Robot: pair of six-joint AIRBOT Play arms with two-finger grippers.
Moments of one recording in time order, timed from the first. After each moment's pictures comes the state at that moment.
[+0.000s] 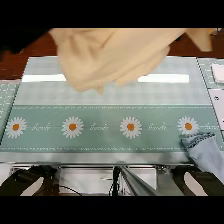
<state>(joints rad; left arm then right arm) -0.26 -0.87 1.63 0.70 -1.19 -1.19 -0.12 -0.86 1.64 -0.68 1.22 1.27</state>
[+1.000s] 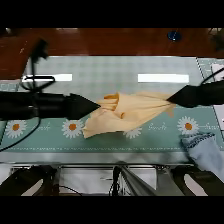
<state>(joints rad) -0.44 -0.79 0.95 0.70 -1.05 -1.45 0.04 -0.88 1.14 -0.98 1.48 1.49</state>
